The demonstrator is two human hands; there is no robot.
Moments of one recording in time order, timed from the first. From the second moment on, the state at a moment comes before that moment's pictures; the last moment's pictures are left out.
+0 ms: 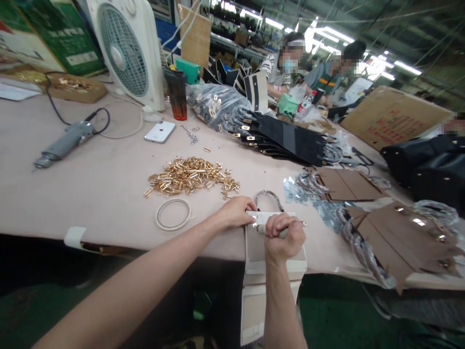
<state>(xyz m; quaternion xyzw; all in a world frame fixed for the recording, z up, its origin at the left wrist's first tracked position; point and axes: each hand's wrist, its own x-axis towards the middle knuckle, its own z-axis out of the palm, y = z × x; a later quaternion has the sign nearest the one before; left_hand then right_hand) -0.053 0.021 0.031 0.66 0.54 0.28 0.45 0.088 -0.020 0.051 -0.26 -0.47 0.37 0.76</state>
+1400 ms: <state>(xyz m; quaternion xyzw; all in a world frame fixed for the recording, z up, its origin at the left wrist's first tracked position) -0.059 0.000 0.028 0.75 0.52 0.25 0.34 0.064 0.031 0.050 -0.38 -0.56 0.45 0.59</state>
